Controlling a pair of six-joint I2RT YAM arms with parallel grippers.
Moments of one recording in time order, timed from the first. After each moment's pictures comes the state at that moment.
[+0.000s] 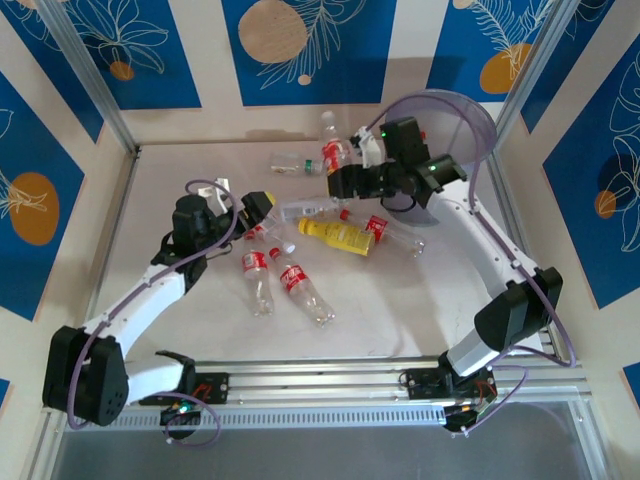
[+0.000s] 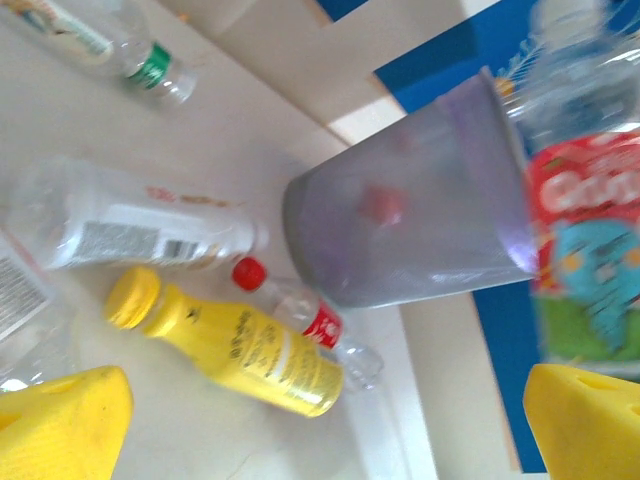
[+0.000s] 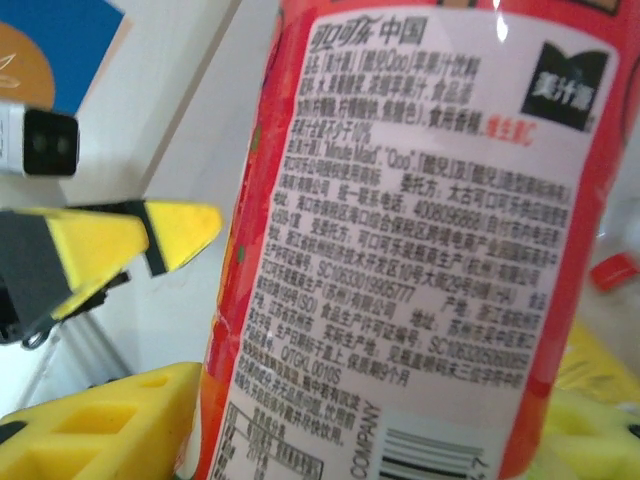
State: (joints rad) left arm -0.29 1.18 0.71 0.16 0.45 -0.91; right arm 0.42 1.56 1.67 -0.85 -0.46 0.28
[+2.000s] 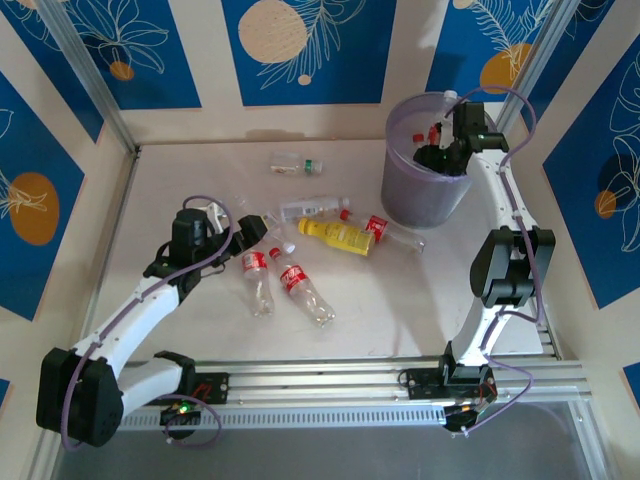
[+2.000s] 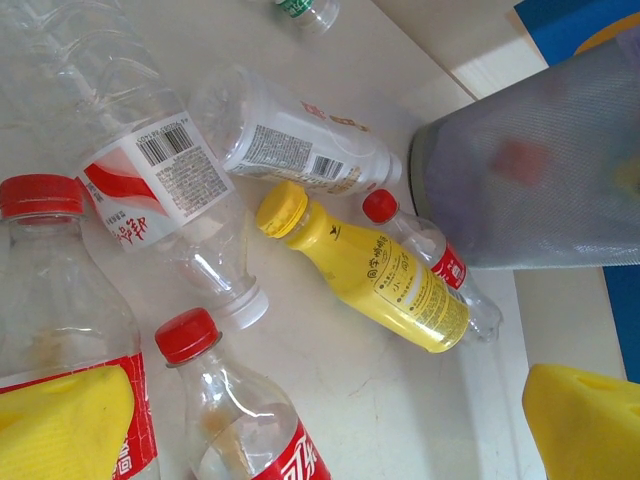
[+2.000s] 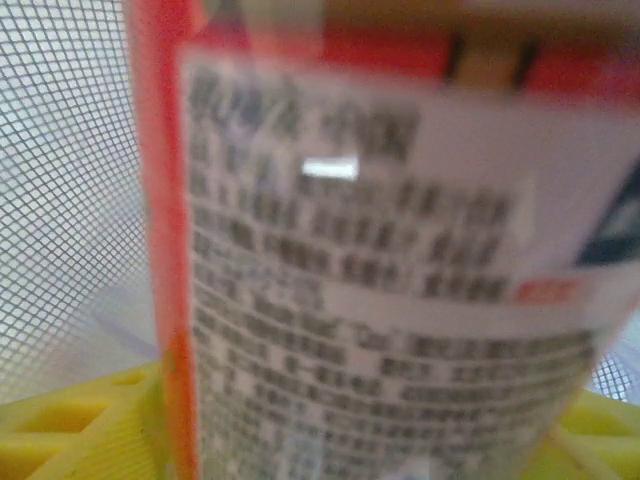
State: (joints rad) left arm -0.28 1.08 0.66 -0.11 0.36 -0.79; right arm -0.03 1.83 1.77 -0.90 -0.12 0.07
